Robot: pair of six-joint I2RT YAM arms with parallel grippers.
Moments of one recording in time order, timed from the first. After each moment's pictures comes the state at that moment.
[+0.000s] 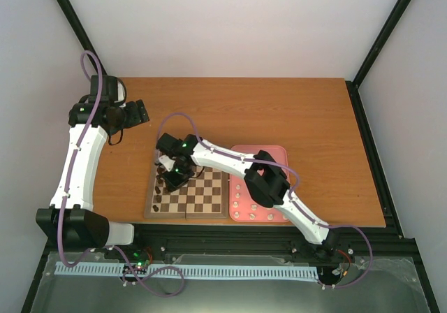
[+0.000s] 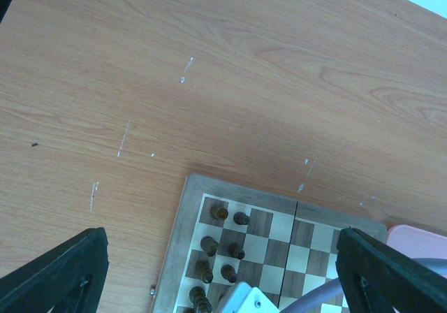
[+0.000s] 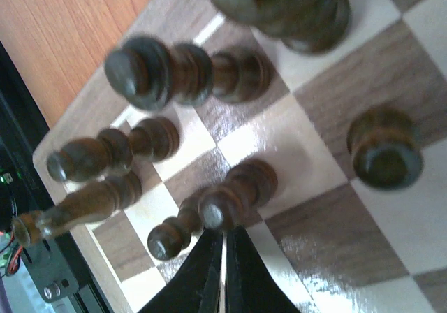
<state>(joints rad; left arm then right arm) 0.00 1.34 1.48 -1.06 0.04 -0.37 1.07 2.45 2.16 -0.99 -0.45 0.24</state>
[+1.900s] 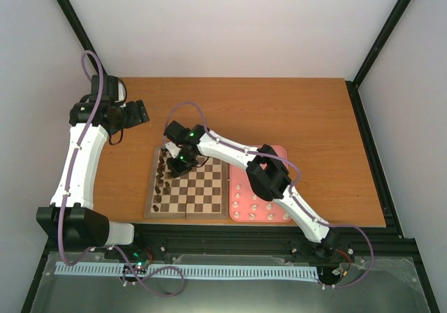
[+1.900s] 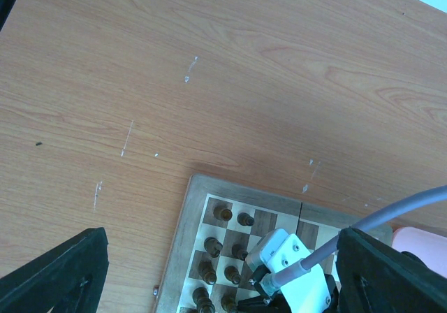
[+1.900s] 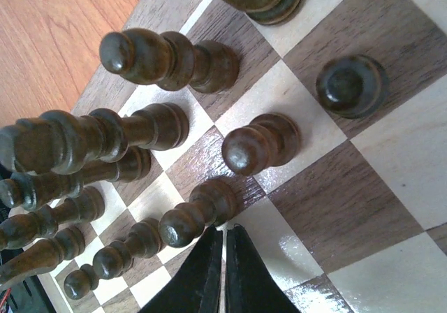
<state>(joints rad) 0.00 1.35 1.48 -1.06 0.03 -0.37 0.98 2.49 2.21 -0.95 -0.45 0.27</state>
